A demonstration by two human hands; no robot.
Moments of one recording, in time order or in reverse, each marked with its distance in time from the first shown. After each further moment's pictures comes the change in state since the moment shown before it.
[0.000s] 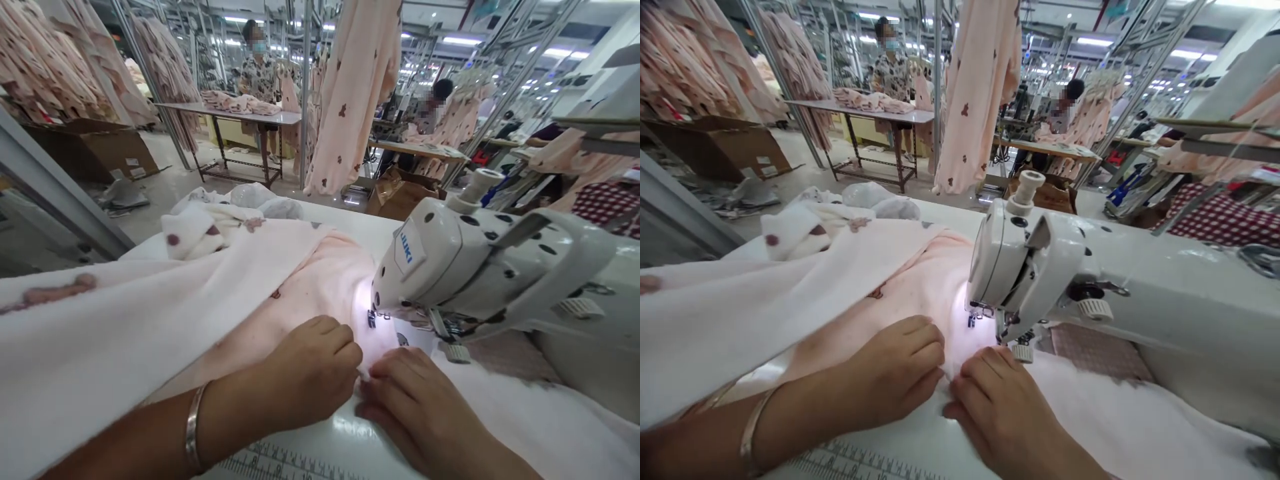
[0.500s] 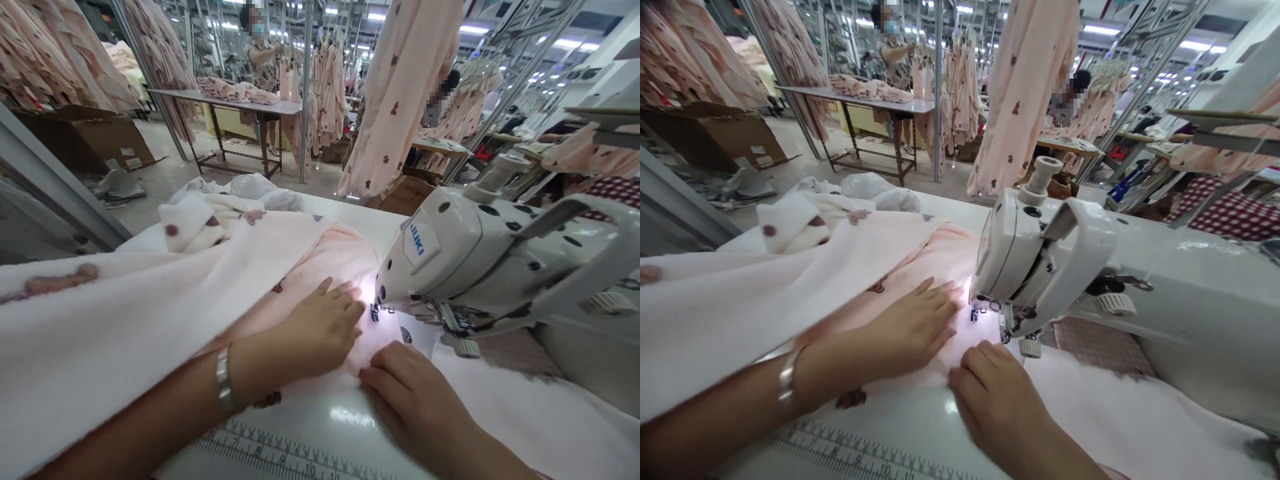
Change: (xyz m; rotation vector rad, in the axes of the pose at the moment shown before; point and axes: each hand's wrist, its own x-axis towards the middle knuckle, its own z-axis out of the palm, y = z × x) left_hand 0.022 -0.021 0.005 0.030 -0.042 -0.112; right_hand 0.004 -0.002 0.012 -0.010 0.043 0.007
